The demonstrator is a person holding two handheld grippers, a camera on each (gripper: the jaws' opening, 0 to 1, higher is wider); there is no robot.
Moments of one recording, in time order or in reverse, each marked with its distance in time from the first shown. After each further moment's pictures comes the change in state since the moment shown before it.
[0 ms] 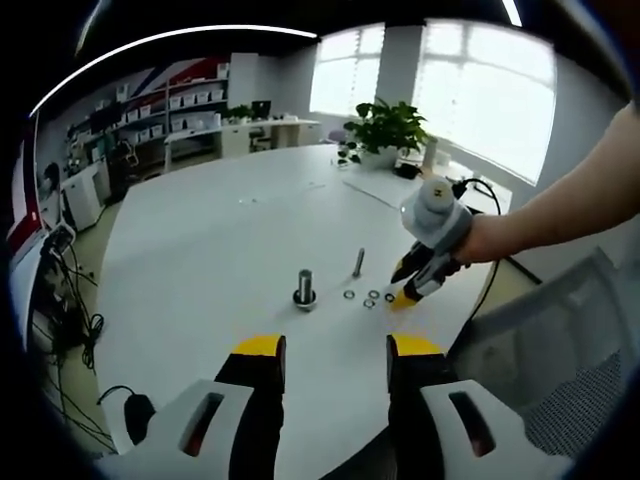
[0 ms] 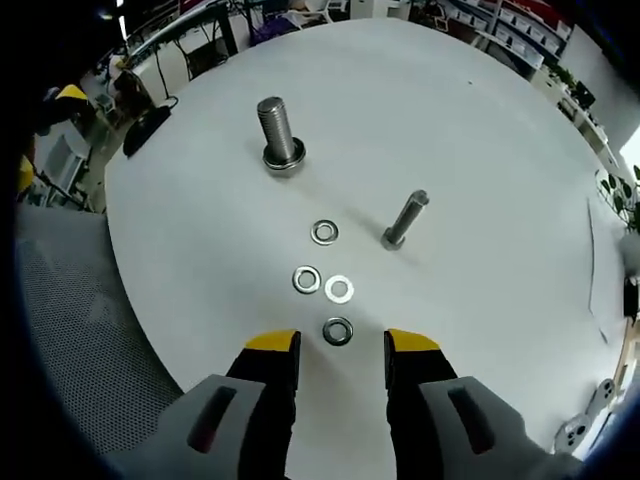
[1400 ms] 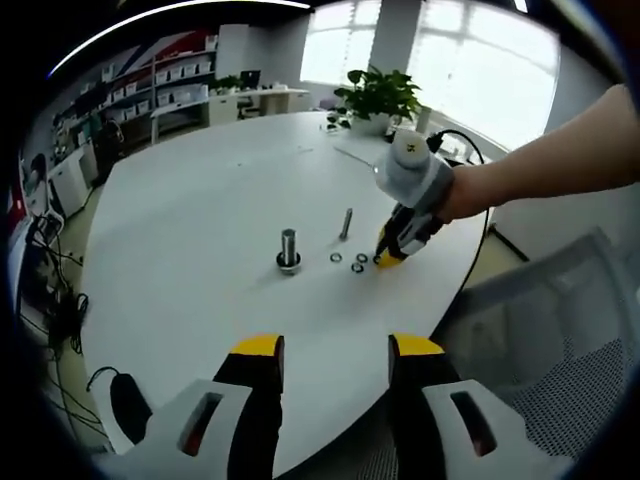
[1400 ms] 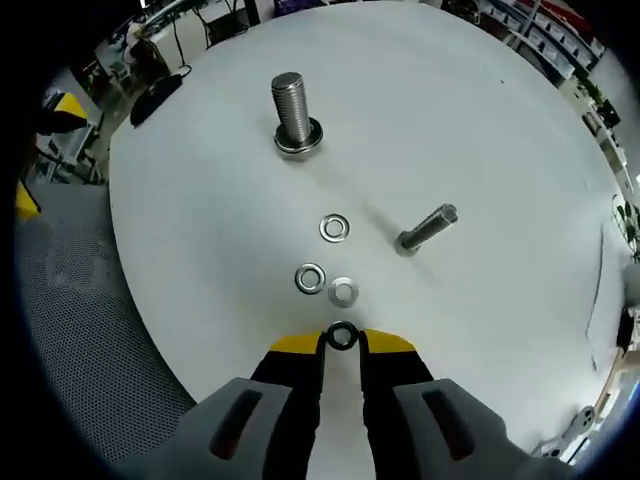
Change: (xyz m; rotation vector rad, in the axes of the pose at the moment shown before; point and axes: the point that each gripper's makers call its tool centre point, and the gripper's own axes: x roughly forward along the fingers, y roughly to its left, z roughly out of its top) left arm 0.008 -0.009 -0.032 -0.007 0.136 -0.046; right arm 0.006 -0.003 0.003 -0.069 0.112 0.028
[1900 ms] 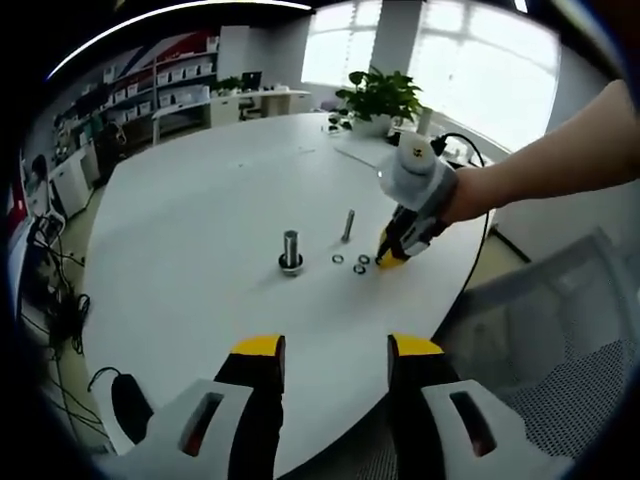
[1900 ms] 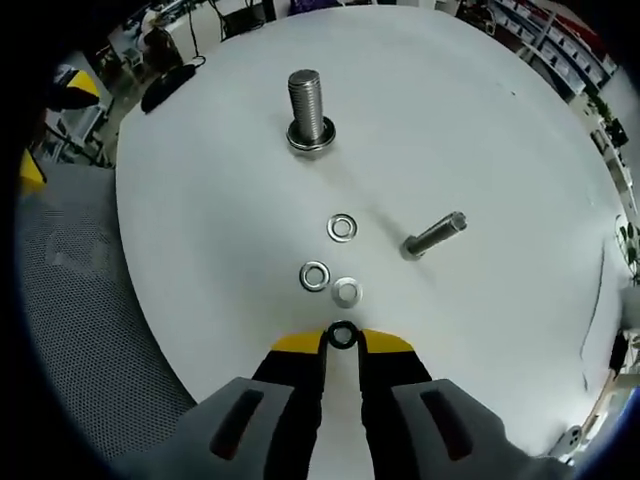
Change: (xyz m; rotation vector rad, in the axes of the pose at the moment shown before) left arm 0.000 0.001 0.001 -0.001 -0.004 0.004; right arm -0.001 0.004 -0.002 -0.101 -0.014 0.009
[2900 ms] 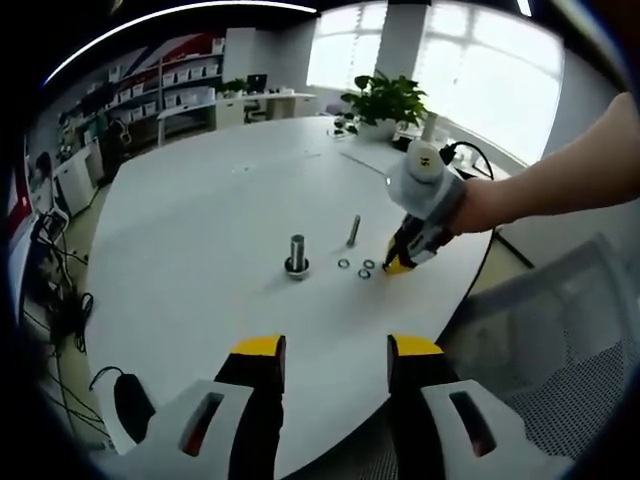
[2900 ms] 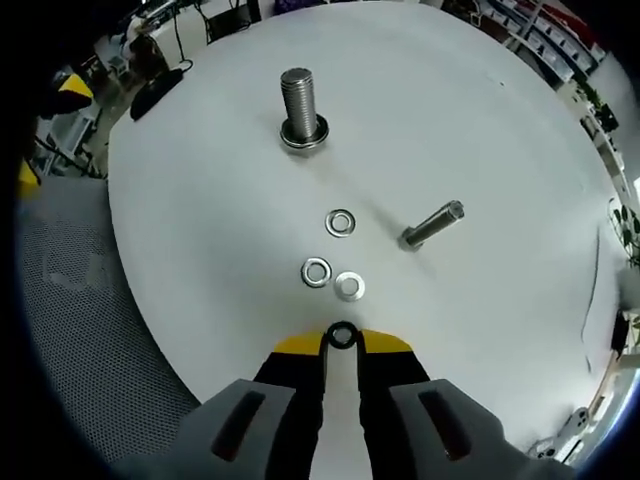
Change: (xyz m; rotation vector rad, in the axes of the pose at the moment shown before) left arm -0.002 0.005 0.004 -0.013 -0.019 0.016; right arm -0.001 0.001 -0.004 0.051 0.019 -0.033
